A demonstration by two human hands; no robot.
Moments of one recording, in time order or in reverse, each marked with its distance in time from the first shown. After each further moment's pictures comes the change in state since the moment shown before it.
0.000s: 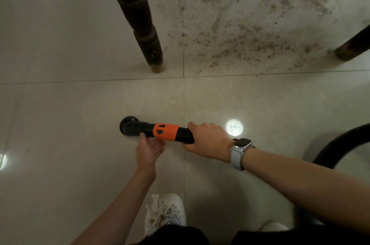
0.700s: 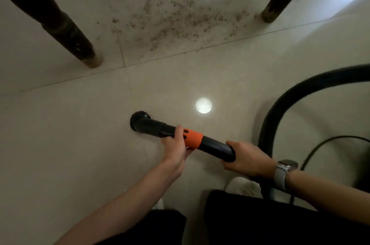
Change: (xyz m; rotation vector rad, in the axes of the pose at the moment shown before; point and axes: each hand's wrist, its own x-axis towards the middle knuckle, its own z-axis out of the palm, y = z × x) left_hand -0.091 -0.068 0.112 0.181 -0.272 -0.276; right_hand -0.168 0.112 0.046 0.353 -0.154 0.447
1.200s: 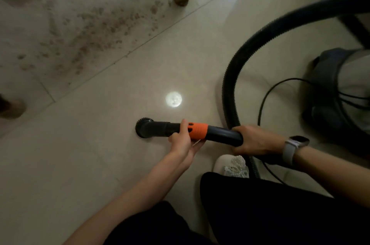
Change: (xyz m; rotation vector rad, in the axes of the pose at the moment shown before) left_hand -0.037 -0.043 0.079 0.162 -0.282 -0.305; right_hand -0.083 0.079 -0.004 0.278 -0.002 0.275
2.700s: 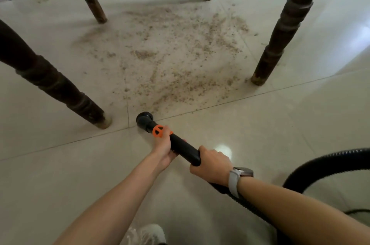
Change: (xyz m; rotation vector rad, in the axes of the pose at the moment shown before) left_hand 0.000 0.172 -0.020 -0.176 0.198 0.433; right_hand 0.107 -0.173 -0.056 -0.199 0.190 -0.378
